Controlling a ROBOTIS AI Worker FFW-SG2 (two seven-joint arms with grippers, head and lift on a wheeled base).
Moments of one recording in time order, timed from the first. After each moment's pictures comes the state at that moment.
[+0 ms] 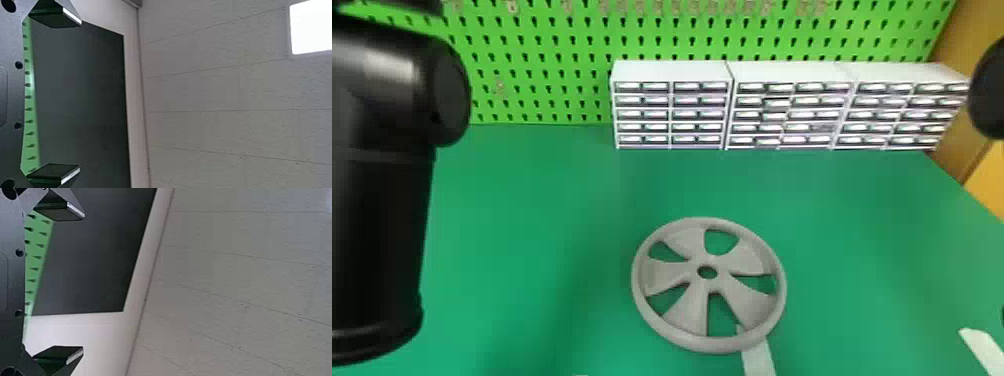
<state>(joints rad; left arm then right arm) -0.63 0.19 -0.14 -1.98 0.00 -0.08 0.20 -0.66 -0.24 0.08 -1.95 0.03 -0.02 -0.21</state>
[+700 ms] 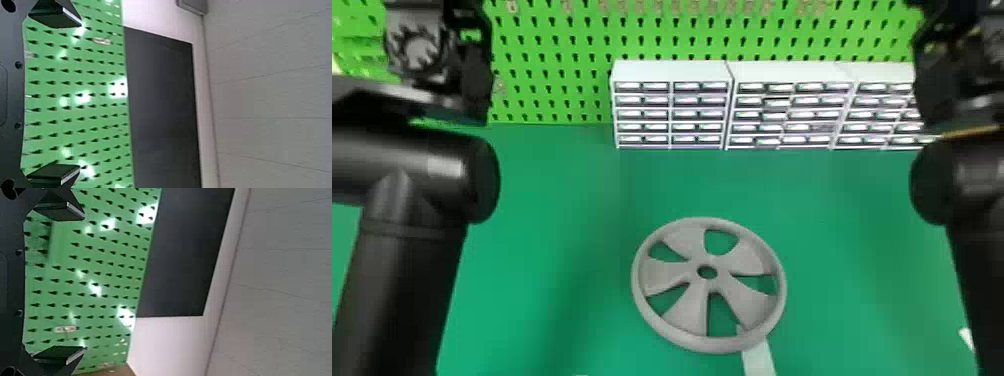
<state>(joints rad) -0.44 0.14 -0.10 -1.89 -0.01 -0.01 0.20 -0.46 -0.20 0.07 -1.87 0.01 0.07 -0.21</state>
